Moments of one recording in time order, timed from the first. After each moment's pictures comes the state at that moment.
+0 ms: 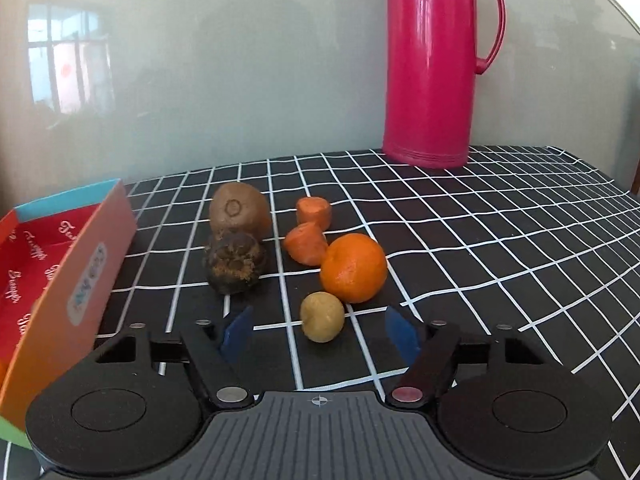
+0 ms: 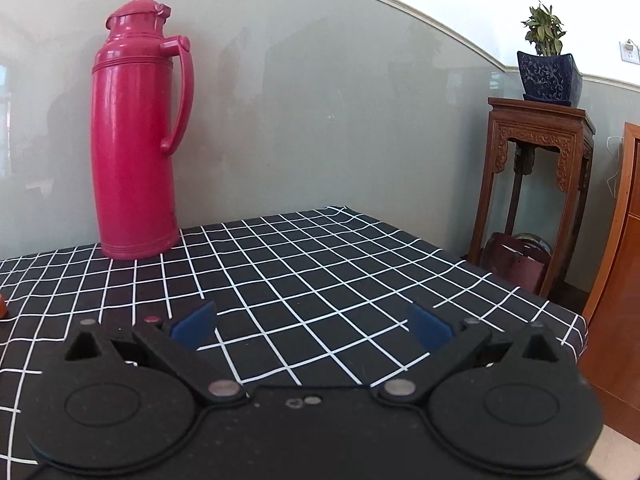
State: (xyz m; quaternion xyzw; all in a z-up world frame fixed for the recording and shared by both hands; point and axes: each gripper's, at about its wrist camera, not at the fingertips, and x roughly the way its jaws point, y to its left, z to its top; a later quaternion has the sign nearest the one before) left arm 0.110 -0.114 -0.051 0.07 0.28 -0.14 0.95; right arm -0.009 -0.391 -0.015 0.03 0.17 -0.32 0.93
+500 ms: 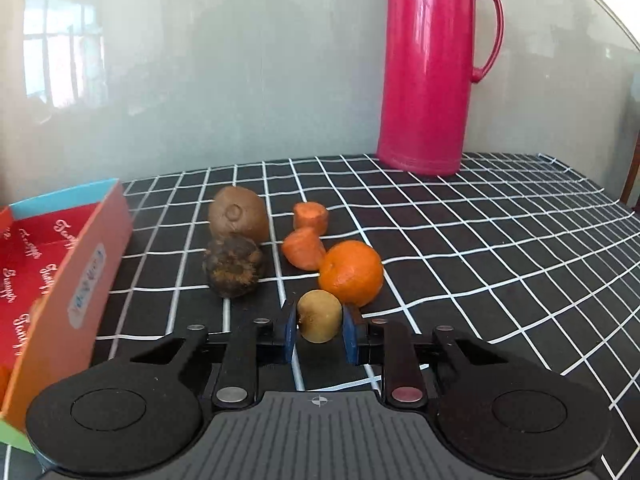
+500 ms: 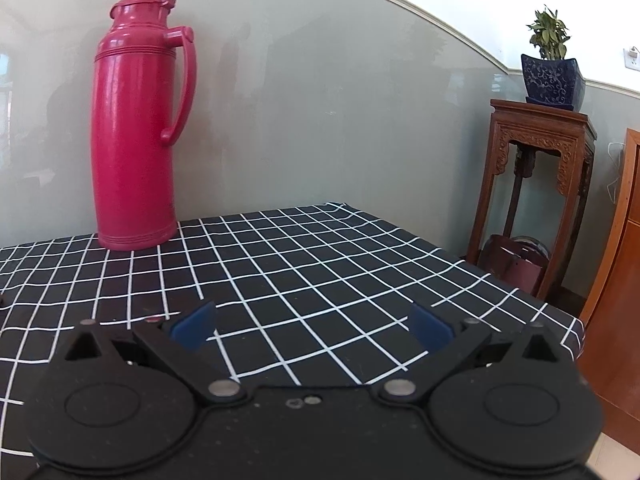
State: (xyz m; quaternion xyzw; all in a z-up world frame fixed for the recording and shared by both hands) left arm 0.106 -0.102 -0.042 0.05 0.28 -0.15 0.95; right arm -0.004 -0.385 -0.016 0.02 0.18 -0.32 0.93
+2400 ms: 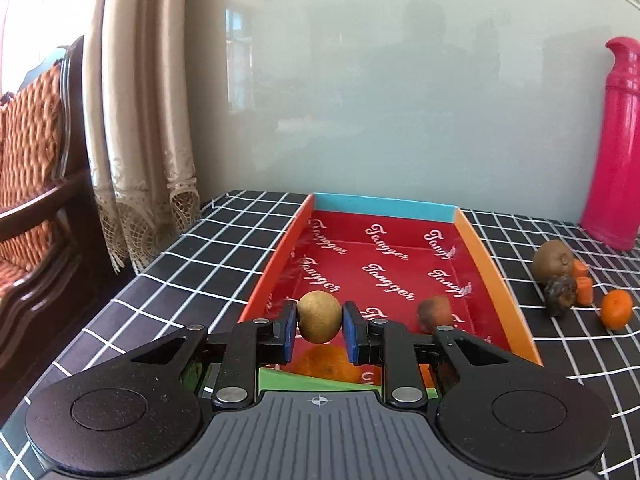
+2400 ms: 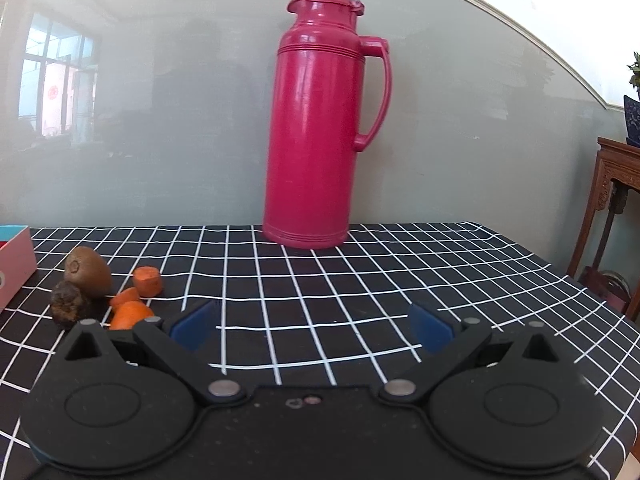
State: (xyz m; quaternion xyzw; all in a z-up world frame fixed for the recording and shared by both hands) left arm 0.081 0.125 -0.016 0.00 0.23 0.07 0.97; right arm 0.049 -0.247 -0.012 -0.02 0.19 -0.19 0.96
